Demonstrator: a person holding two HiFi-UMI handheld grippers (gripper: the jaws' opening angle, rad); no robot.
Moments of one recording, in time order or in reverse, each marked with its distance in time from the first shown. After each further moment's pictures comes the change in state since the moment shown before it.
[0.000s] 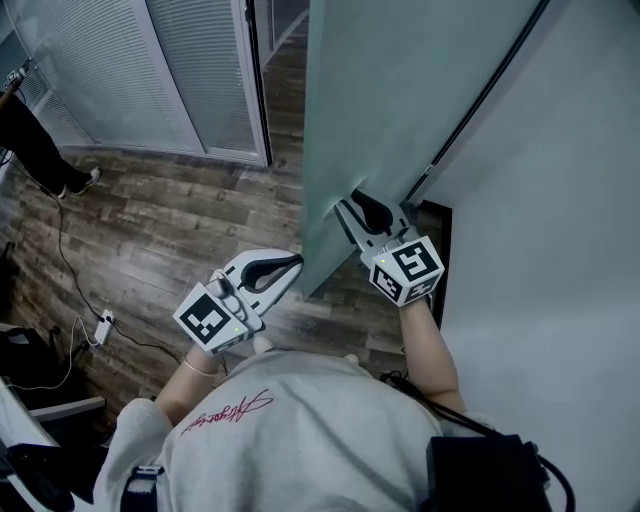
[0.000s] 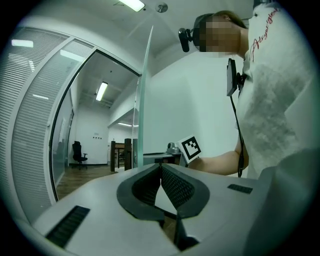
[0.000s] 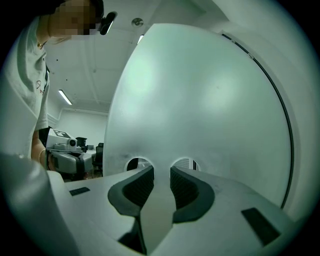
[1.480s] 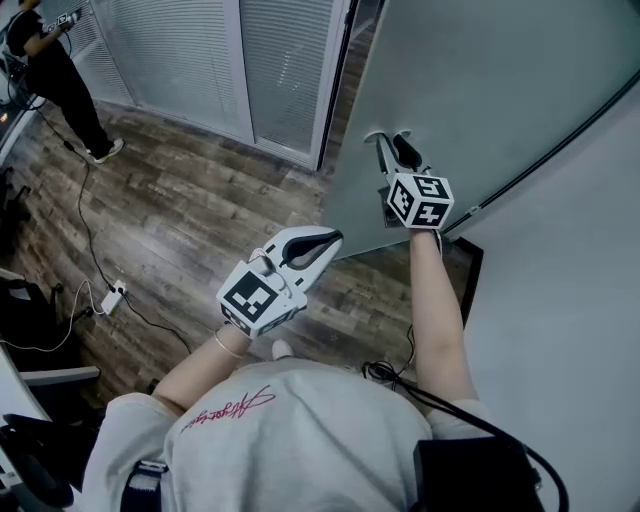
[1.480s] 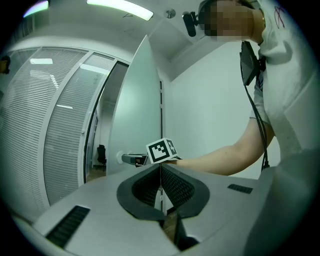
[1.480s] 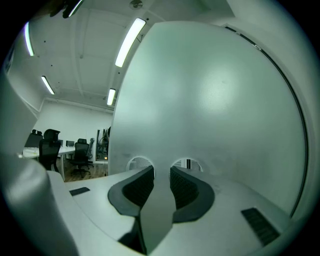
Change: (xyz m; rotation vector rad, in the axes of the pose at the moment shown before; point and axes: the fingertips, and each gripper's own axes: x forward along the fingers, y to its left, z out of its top) left arm -0.087 0.102 0.007 0.019 -0.066 0.236; right arm 0.214 -0.036 0.018 -0.024 0.003 -0.184
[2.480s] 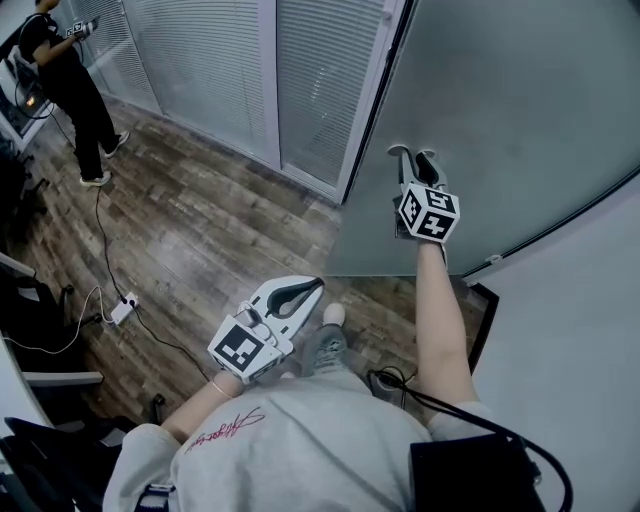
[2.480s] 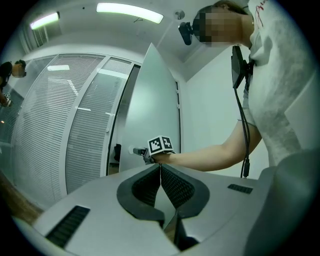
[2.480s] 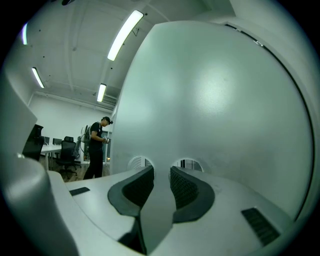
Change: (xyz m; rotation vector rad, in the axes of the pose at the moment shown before) left arm -0.042 0.075 -0.018 -0.074 0.006 0.184; right arm 0.115 -0.034 0.002 0.002 -0.004 -0.107
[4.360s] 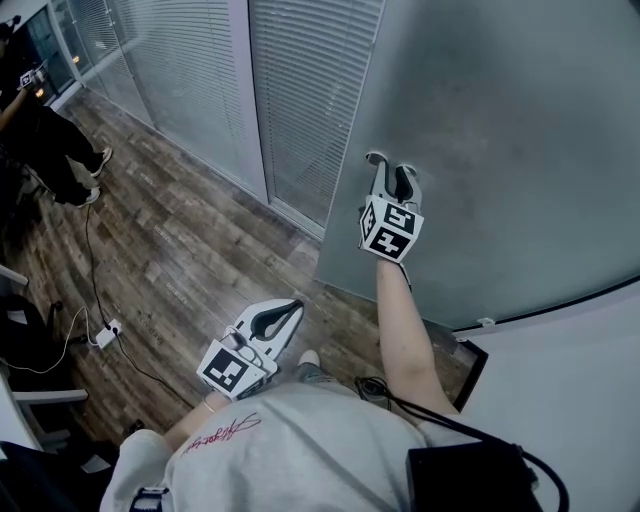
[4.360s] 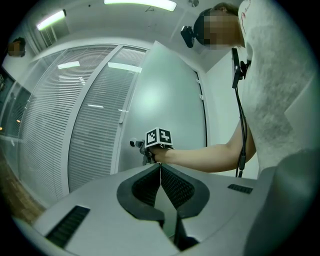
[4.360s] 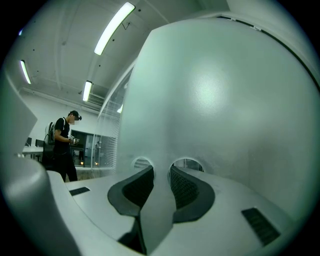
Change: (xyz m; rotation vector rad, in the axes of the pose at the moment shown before) left arm 0.154 0.126 -0.027 -0.048 0.046 0.139; right arm 0.190 -0.067 0.008 0.038 -0.050 -0.111
